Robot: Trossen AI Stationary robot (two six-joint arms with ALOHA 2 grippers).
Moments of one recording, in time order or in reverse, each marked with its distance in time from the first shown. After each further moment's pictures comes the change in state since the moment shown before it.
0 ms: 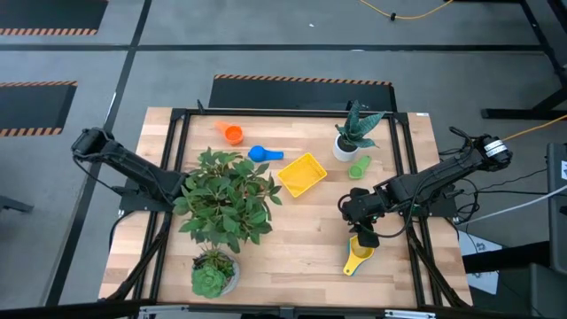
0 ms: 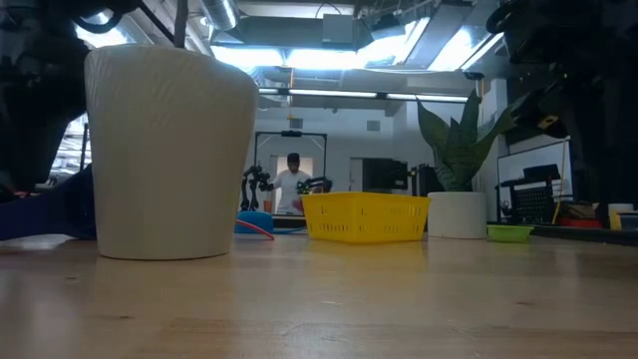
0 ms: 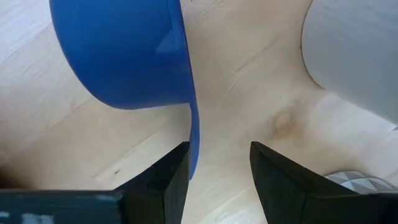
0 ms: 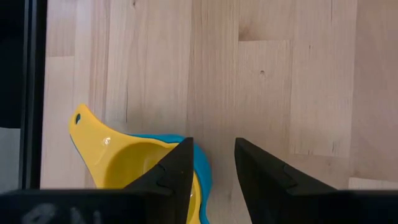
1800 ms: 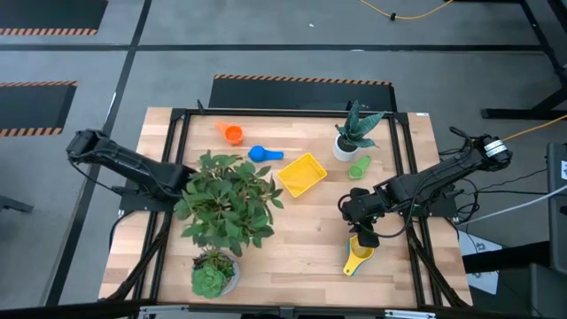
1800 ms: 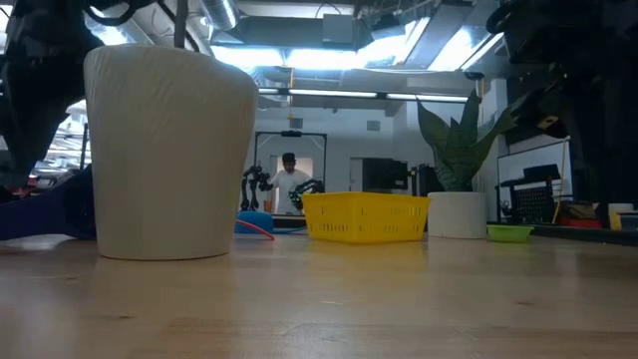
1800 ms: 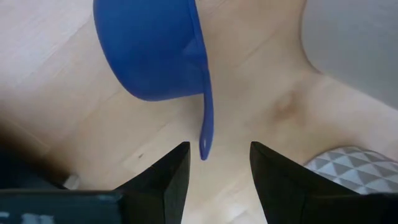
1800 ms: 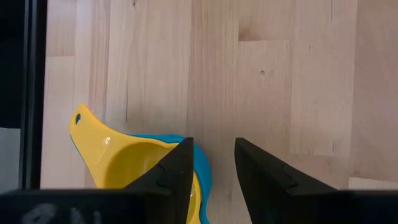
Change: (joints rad) left arm 0.089 -0.080 0.052 -0.078 0.074 0.152; right arm 0.000 0.000 0.000 0.000 0.000 0.000
